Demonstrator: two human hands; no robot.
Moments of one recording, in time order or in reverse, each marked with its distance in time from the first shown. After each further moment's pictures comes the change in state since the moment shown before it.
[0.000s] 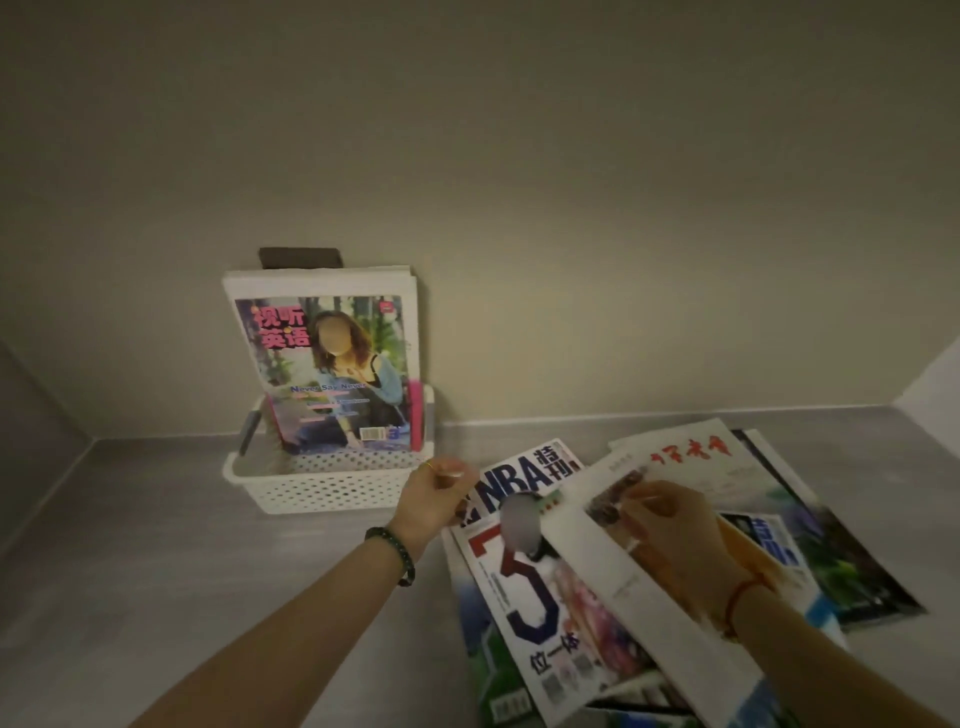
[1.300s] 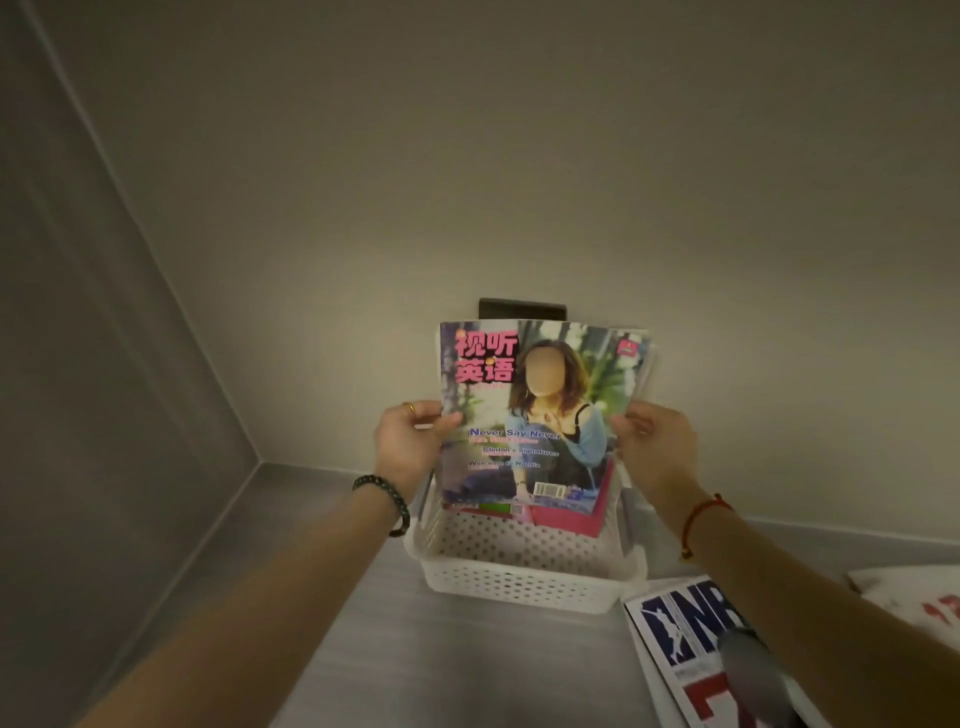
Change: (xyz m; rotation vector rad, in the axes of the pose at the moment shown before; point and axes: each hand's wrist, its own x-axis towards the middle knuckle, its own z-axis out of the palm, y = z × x) left_hand 0.105 0.058 -0.233 -0.080 0.419 0.187; right_hand 0.094 -0.197 0.223 0.036 0.081 -0.355
